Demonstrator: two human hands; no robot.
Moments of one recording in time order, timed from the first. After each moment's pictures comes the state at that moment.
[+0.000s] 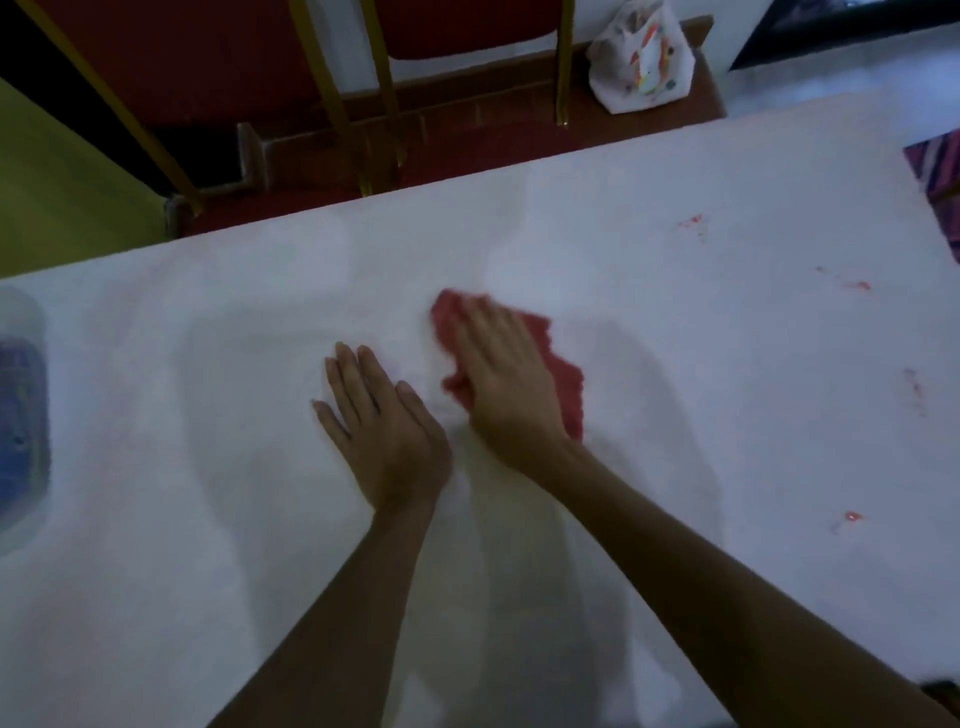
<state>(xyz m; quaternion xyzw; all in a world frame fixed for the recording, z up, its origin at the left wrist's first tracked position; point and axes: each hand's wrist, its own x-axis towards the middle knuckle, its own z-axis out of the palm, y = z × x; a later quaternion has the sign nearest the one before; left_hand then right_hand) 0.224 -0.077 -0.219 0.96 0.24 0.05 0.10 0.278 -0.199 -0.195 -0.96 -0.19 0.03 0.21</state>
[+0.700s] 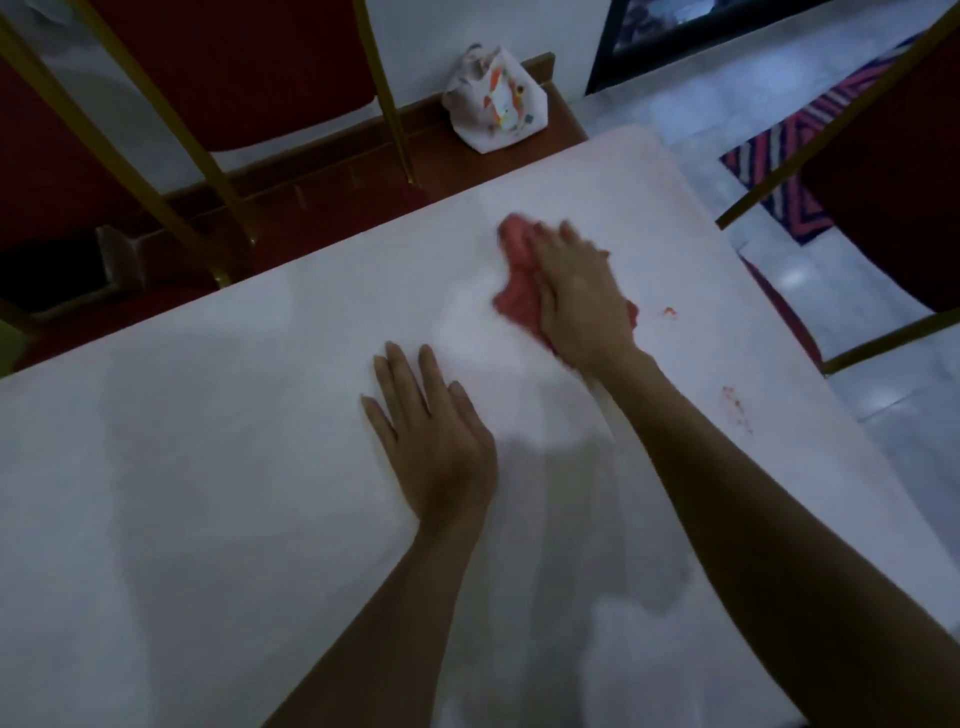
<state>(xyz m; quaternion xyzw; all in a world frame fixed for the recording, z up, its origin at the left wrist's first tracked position) 0.299 -0.285 -0.223 0.98 0.09 0.08 0.15 0.403 -0.455 -0.186 -0.98 -0.02 0.00 0.21</state>
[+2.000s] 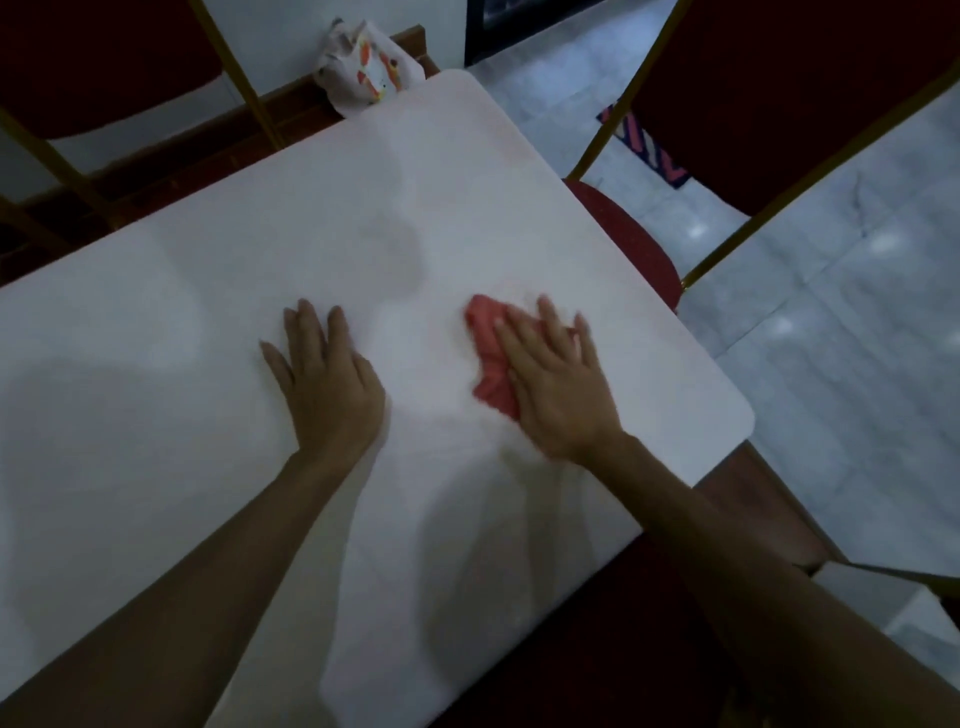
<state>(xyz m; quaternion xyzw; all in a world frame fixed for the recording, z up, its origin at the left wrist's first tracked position) 0.269 -0.292 -0.215 0.98 -0.06 0.03 0.18 0.180 -0.527 -0.188 -1.00 -0.01 0.07 0.06</state>
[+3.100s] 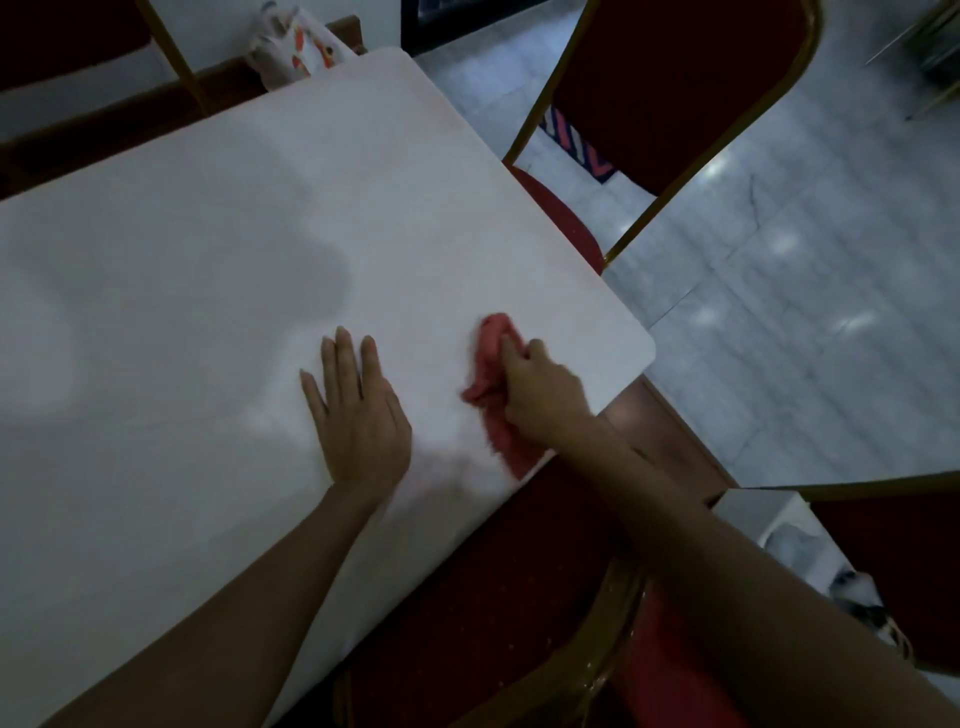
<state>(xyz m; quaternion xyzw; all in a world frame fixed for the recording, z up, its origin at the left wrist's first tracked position) 0.137 -0.316 -0.211 0.98 -0.12 -0.01 0.17 0.099 -0.505 -0.124 -0.95 0.19 0.24 0.09</state>
